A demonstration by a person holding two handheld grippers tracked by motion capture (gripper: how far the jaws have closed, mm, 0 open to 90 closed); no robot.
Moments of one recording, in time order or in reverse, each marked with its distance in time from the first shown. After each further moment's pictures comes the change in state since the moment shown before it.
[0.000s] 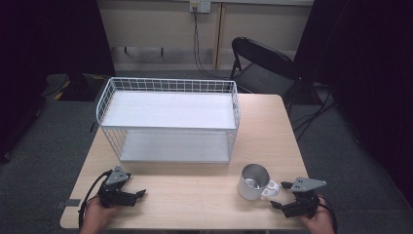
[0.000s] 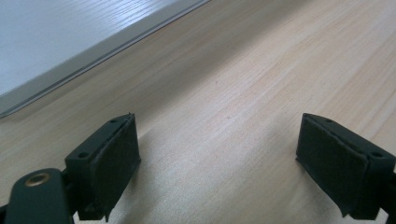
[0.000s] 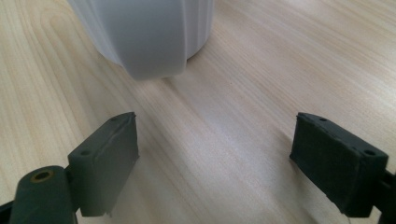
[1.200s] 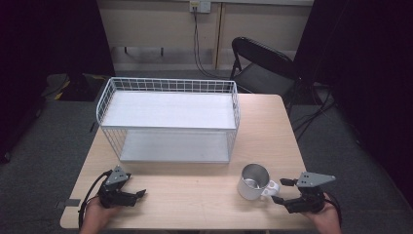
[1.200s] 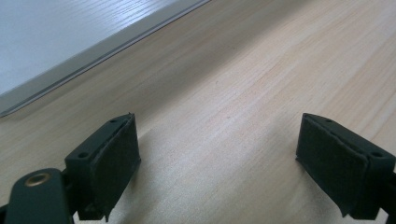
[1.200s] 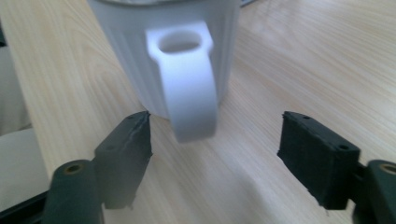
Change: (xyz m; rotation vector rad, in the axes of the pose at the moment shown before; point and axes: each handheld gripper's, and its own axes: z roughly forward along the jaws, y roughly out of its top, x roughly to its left) left arm 0.000 0.000 0.000 0.000 0.002 -0.002; right arm 0.005 0.030 -0.026 -0.070 0.060 0.016
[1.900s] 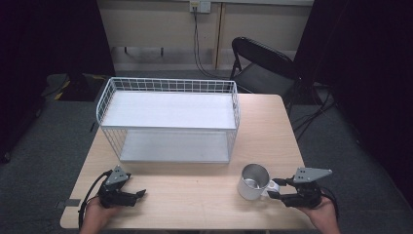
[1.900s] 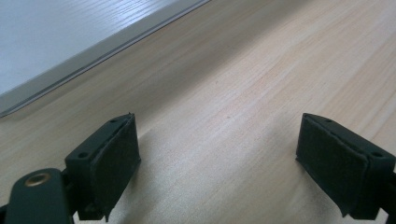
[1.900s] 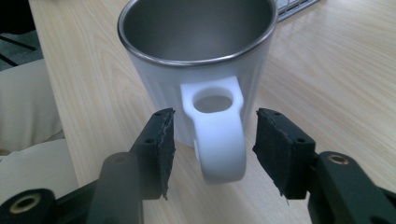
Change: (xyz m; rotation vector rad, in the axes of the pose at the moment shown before) left arm 0.000 0.000 0.000 -0.001 0.000 -0.001; right arm 0.004 0.023 0.002 -0.008 0.082 -0.009
